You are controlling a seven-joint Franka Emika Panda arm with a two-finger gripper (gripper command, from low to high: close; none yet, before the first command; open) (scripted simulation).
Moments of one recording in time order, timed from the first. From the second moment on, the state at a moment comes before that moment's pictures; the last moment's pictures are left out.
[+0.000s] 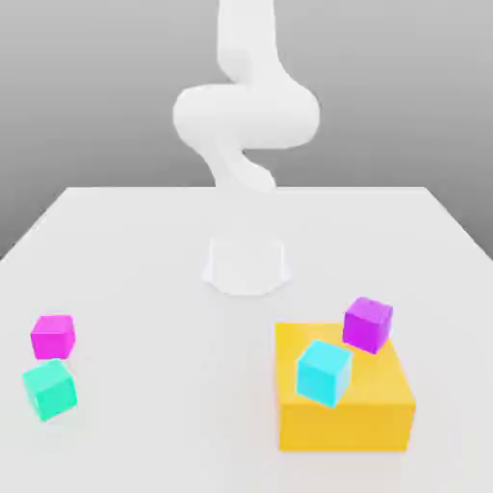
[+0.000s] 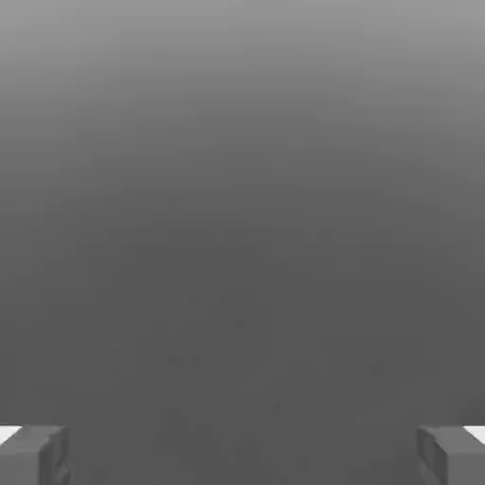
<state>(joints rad) 0.01 -0.72 -0.09 -2.34 0.01 2.35 0.70</state>
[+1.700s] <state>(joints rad) -0.31 0.19 -0.56 -2.72 0.36 2.87 -0.47</state>
